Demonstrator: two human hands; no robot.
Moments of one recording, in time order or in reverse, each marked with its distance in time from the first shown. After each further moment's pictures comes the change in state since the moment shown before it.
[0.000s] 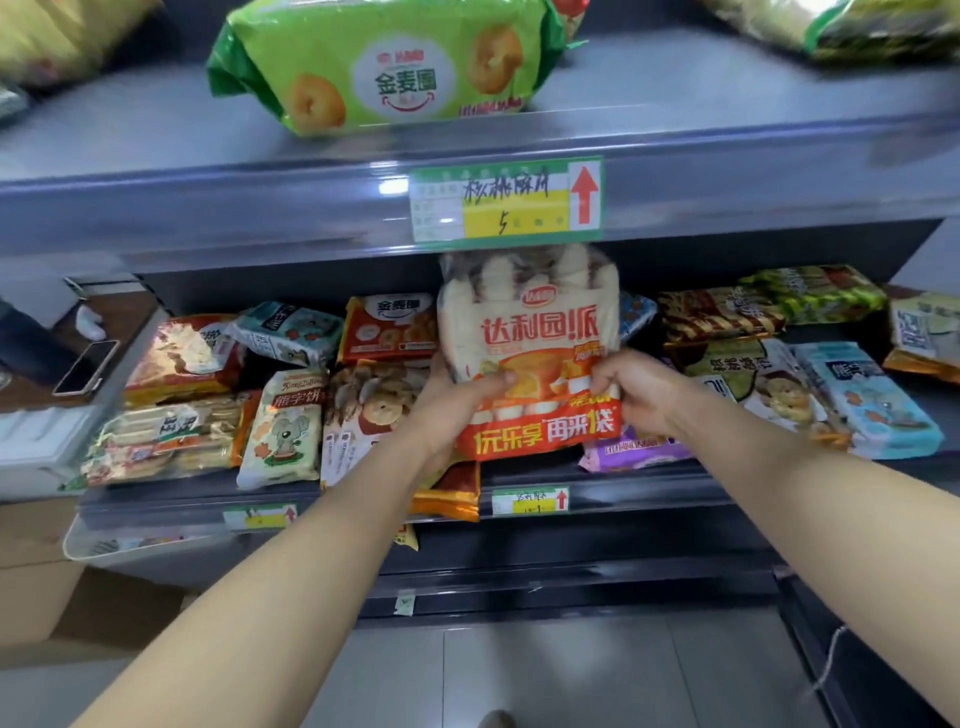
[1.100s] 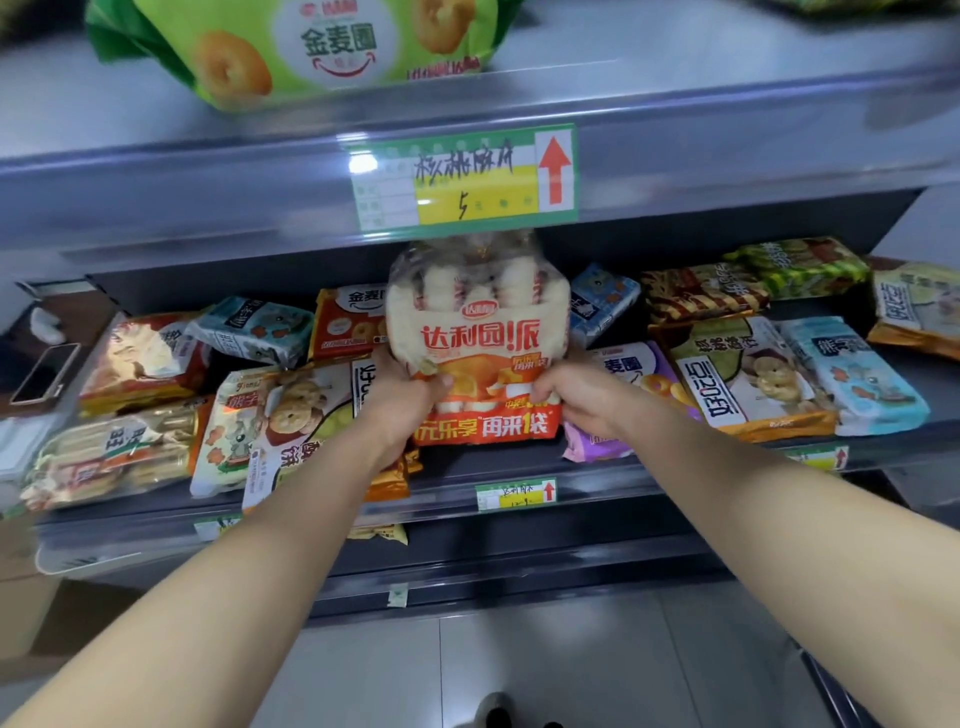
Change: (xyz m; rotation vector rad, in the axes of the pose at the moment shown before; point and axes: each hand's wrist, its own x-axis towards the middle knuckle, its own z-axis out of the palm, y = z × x) left_hand 0.032 -0.011 -0.019 0.207 0.213 0.074; right_hand 0.028 0.017 0.023 -0.052 0.068 0.007
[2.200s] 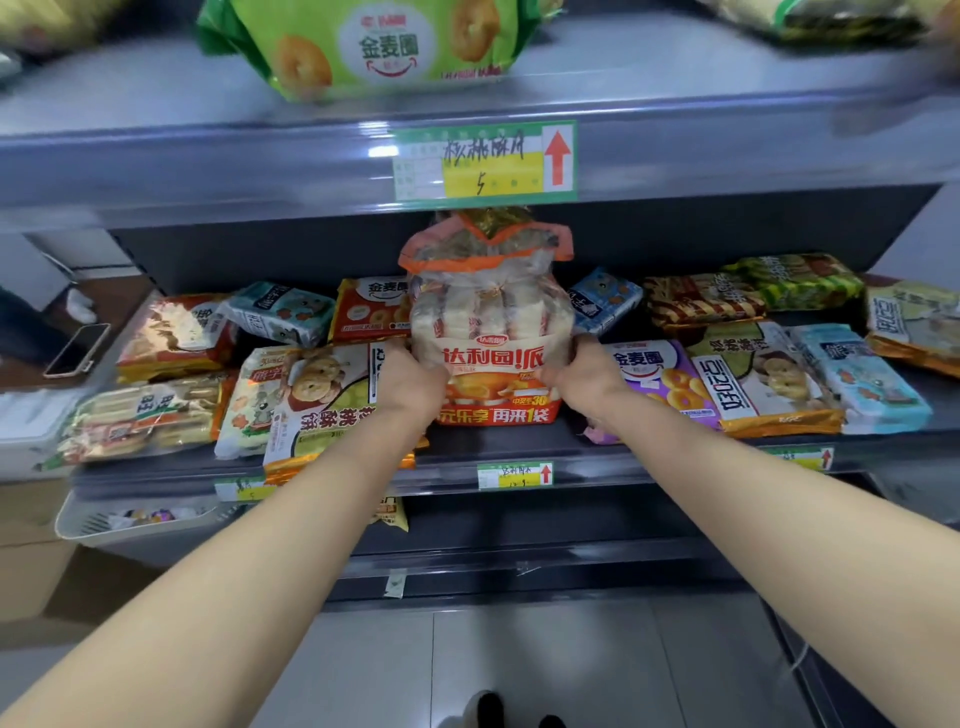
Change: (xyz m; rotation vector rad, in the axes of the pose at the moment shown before) left_hand -0.043 0.020 0.009 0.225 0.262 -0.051; right_hand -0.019 0.007 0.006 -0.517 0.417 -0.179
